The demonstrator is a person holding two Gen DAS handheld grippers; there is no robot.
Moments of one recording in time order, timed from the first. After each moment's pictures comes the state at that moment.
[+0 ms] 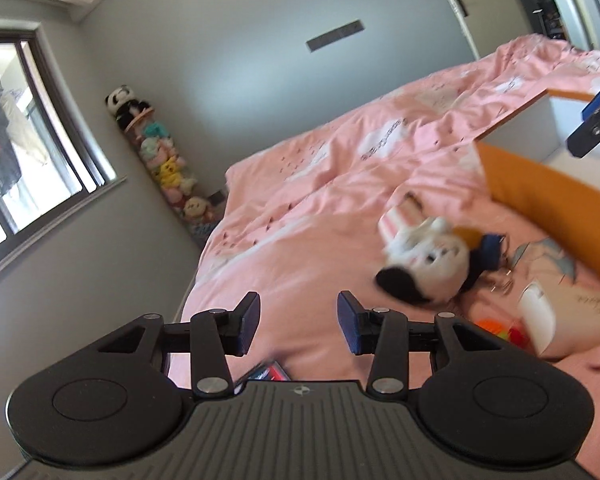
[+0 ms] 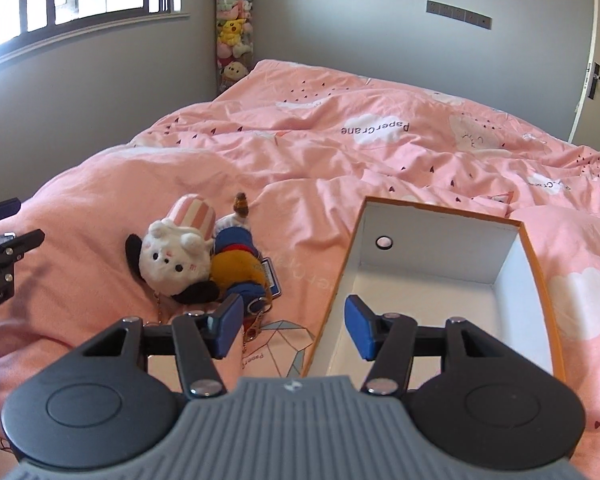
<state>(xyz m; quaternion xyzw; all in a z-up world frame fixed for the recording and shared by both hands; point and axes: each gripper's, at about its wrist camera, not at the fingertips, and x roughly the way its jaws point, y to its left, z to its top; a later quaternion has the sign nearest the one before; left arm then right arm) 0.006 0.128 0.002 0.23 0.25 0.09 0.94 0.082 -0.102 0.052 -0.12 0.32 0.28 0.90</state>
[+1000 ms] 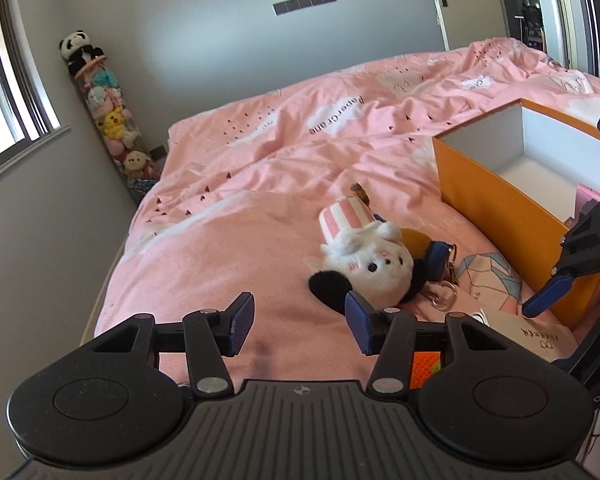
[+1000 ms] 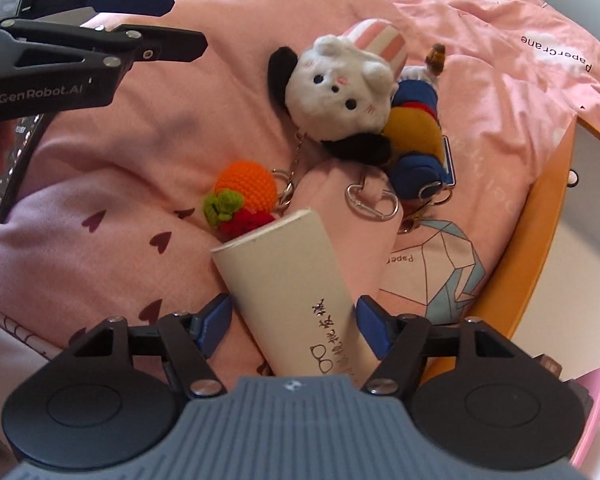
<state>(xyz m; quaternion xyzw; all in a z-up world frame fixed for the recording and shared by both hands) 0.037 0.120 0.010 0.16 0.32 0.01 0.93 0.070 -0.030 -0.028 -0.25 0.46 0.44 0.73</state>
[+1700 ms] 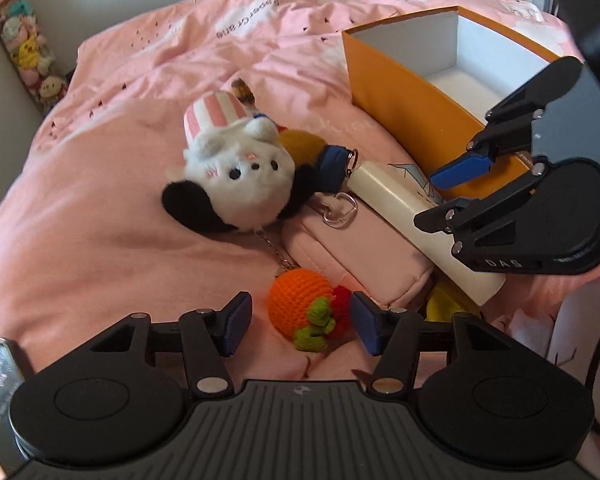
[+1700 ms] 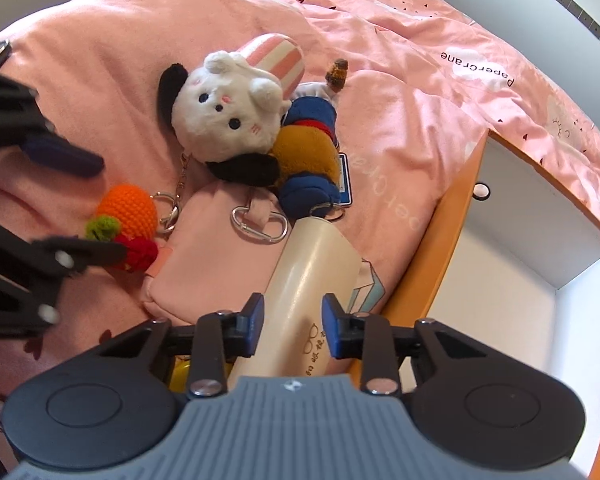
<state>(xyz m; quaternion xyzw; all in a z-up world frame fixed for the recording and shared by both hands) 0.062 0.080 -0.040 0.12 0.47 -0.07 0.87 0.093 -0.037 -0.028 -0.29 0.41 0.34 0.80</state>
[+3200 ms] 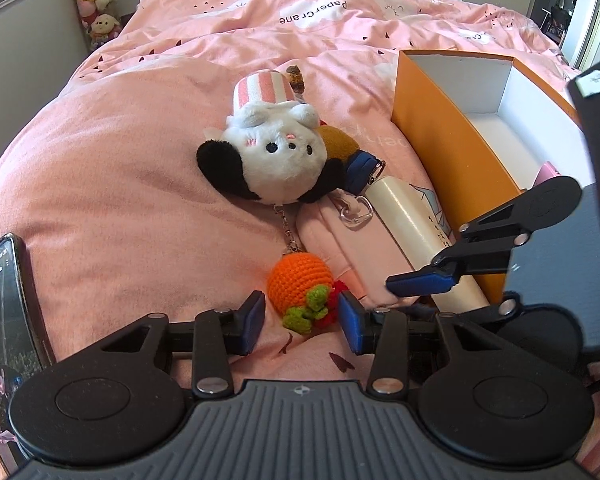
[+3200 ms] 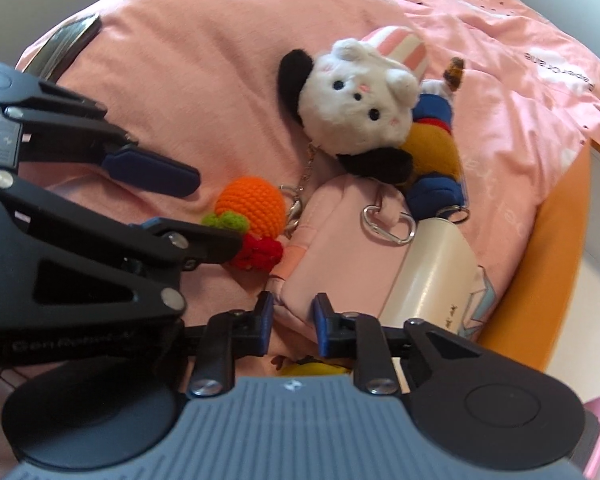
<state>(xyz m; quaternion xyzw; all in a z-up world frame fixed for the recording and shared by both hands) 0.045 0.093 -0.031 0.01 0.47 -0.01 0.88 0.070 -0.018 -0.040 -0.26 0.43 0.43 0.75</state>
